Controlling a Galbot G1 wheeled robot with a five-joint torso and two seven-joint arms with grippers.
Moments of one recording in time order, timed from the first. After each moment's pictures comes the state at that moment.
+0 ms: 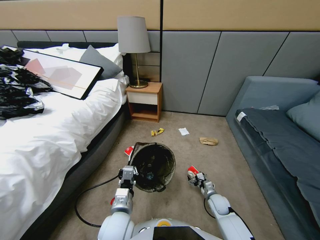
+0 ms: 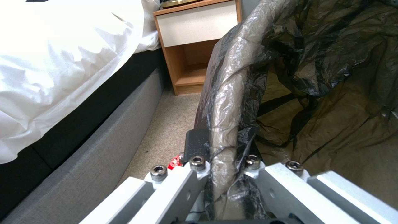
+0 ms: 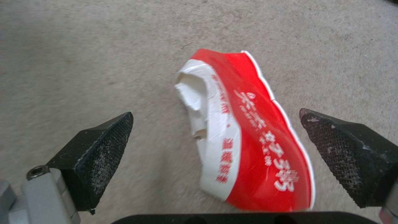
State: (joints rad) left arm 1.78 -1.50 -0.28 -2.36 0.23 0.27 -0.22; right arm -1.31 1.28 0.47 1.40 0.00 -0.16 -0.16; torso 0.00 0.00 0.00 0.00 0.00
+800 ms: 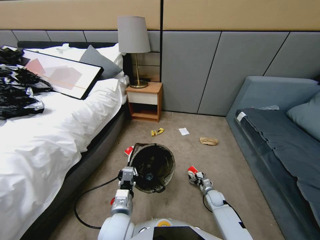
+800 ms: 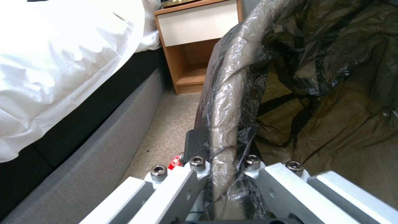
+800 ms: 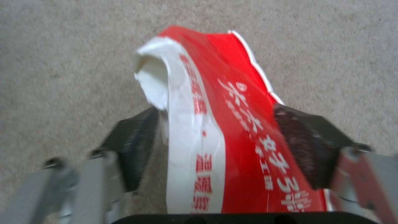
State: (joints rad) left arm 1.78 -1.49 -0.28 -2.34 0.24 0.26 -0.23; right arm -1.20 1.31 0.47 1.19 -0.02 -0.09 -0.14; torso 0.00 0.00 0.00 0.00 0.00
